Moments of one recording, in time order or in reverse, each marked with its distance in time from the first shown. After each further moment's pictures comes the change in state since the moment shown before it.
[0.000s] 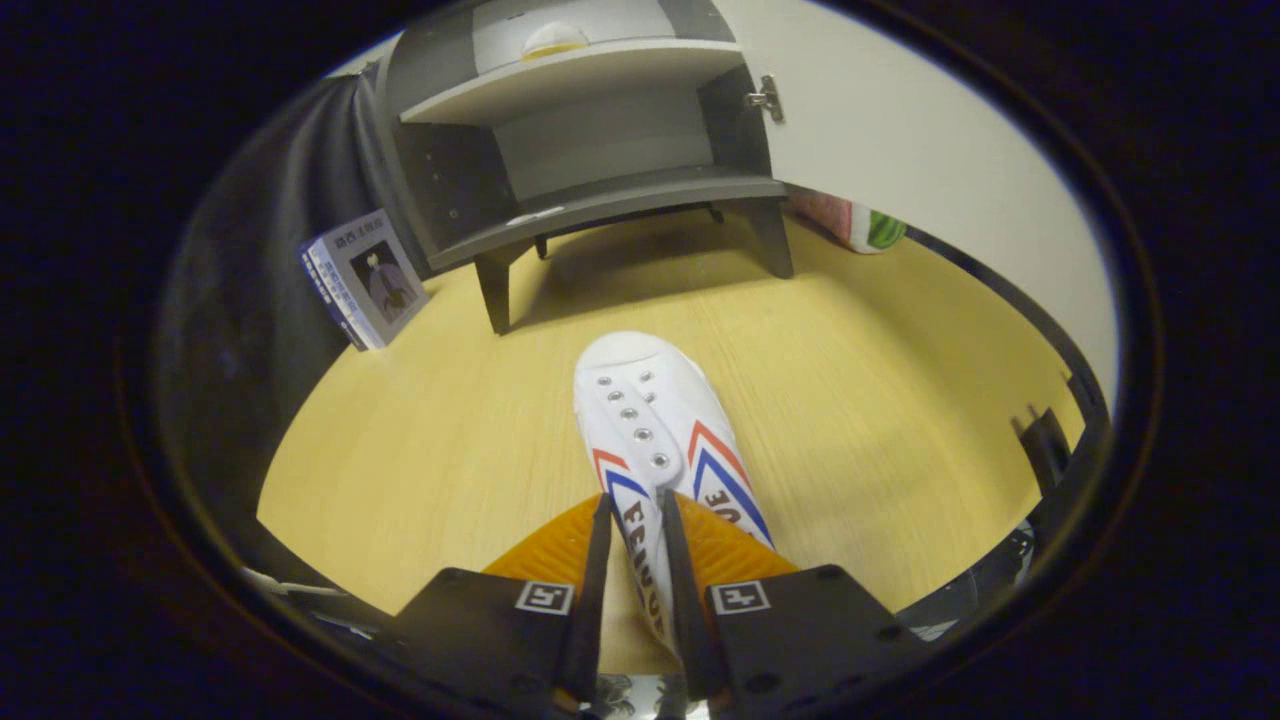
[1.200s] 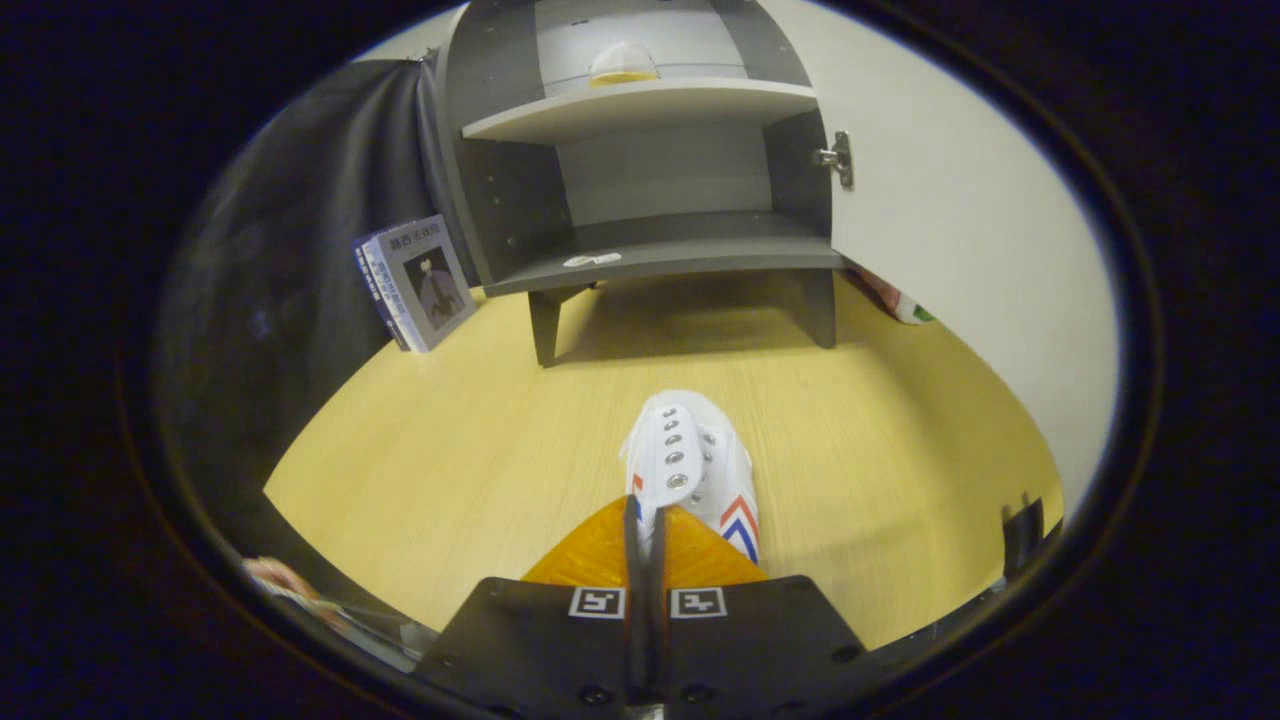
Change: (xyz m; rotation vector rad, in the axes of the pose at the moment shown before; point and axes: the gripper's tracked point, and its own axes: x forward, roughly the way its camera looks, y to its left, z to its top) arm -0.015 0.017 0.048 -0.109 -0.108 0.128
